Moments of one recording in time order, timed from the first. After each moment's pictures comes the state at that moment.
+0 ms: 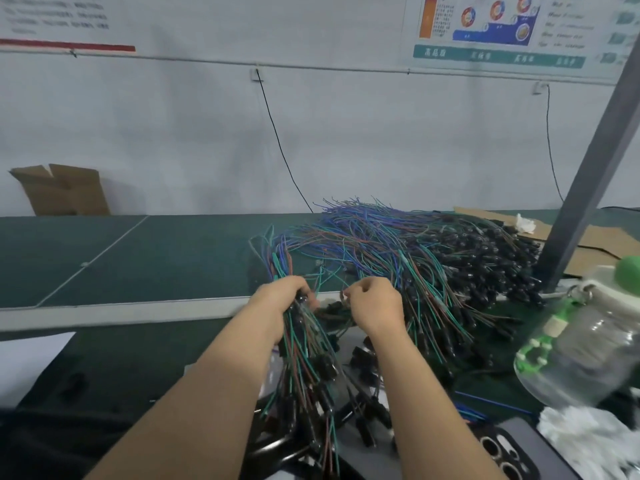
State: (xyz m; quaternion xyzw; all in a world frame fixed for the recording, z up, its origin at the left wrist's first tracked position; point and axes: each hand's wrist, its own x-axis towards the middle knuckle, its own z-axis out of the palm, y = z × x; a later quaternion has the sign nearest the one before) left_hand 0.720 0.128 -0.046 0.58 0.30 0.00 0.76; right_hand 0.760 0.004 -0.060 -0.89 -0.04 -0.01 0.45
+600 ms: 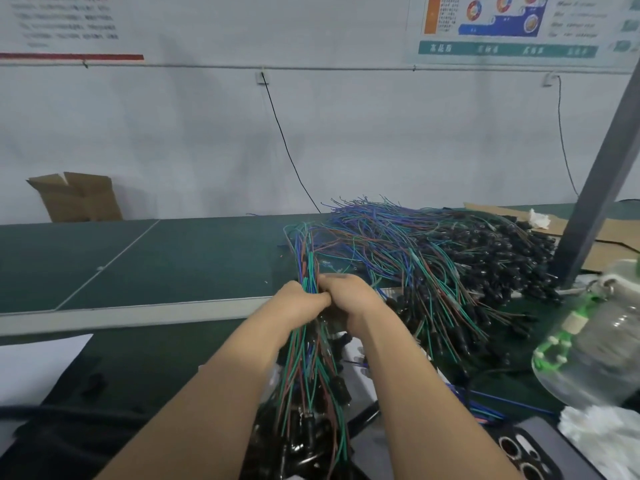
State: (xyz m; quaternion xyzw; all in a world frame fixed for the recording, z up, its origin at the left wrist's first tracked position) left_hand 0.712 0.128 -0.047 0.83 0.24 0.01 0.50; right_hand 0.755 0.046 -0.049 -0.76 -0.11 0.20 0.61
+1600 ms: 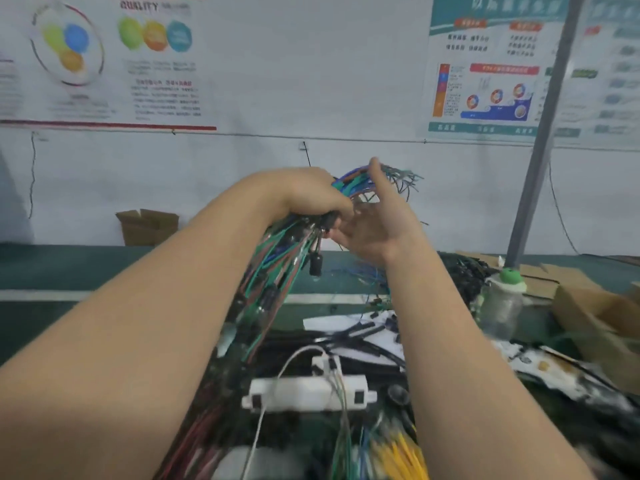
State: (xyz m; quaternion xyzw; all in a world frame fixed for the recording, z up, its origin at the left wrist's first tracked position) left_hand 0.370 0.101 0.235 0.94 0.03 0.07 0.34; right_hand 0.430 -0.003 0.191 -0.42 -0.22 0.30 0.83
